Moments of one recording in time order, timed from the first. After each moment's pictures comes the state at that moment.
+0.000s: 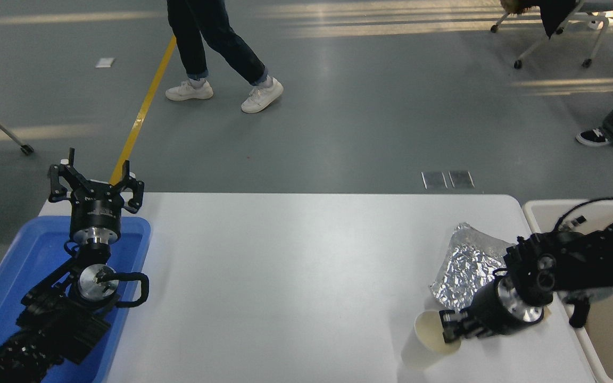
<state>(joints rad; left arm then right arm) -0.61 0.17 -1.00 -0.41 -0.12 -0.52 -0.59 1.72 -0.62 -1.01 1.64 -0.47 0.33 -0.09</state>
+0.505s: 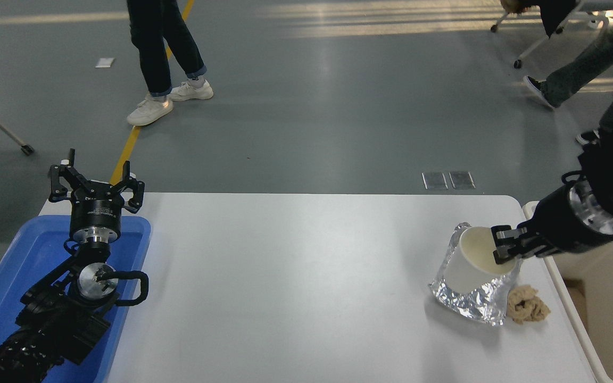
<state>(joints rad) -0.61 0.17 -1.00 -0.41 -0.12 -0.52 -0.59 2.43 -0.67 -1.27 1.74 -0.37 0.60 -0.09</state>
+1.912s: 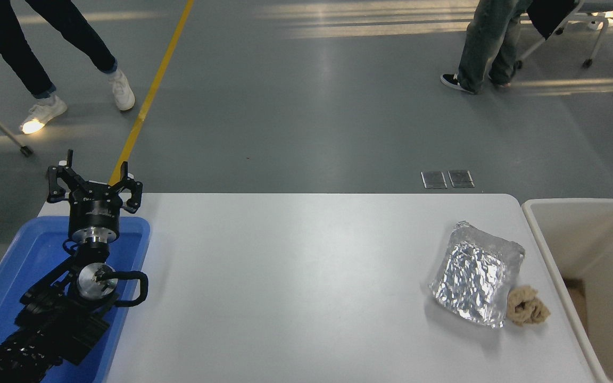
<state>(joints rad) -0.61 0.17 -1.00 -0.40 -0.12 -0.52 -0.59 1.38 -0.91 -1.06 0.63 -0.50 0.19 -0.07</state>
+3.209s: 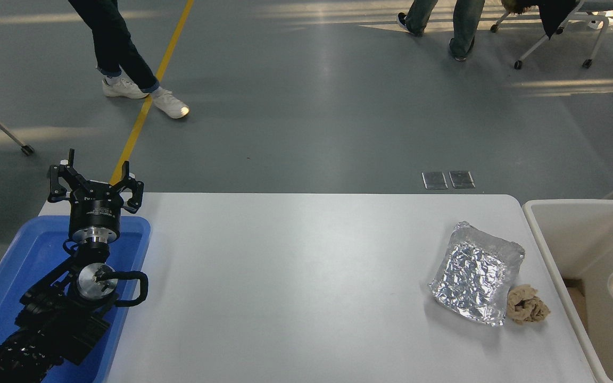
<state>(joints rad) -0.61 0.17 -1.00 -0.40 -0.12 -0.52 -0.59 0.79 -0.56 -0.73 0.42 0.07 -0.06 -0.18</state>
